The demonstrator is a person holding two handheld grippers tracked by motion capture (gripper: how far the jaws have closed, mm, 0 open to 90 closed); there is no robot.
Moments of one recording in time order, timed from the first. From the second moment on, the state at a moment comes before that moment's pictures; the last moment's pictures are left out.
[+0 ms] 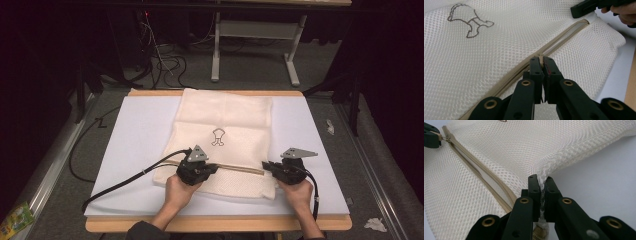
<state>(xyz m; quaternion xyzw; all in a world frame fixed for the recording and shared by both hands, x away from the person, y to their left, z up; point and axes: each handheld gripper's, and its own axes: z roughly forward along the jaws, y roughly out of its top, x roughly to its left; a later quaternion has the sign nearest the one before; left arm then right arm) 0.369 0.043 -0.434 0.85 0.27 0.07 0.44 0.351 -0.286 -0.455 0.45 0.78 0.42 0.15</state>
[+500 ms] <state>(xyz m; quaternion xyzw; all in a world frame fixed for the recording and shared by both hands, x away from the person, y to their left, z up) 0.368 0.048 -0.432 0.86 0.27 0.07 0.43 0.352 -0.287 -0.454 0.45 0.77 0.42 0.14</state>
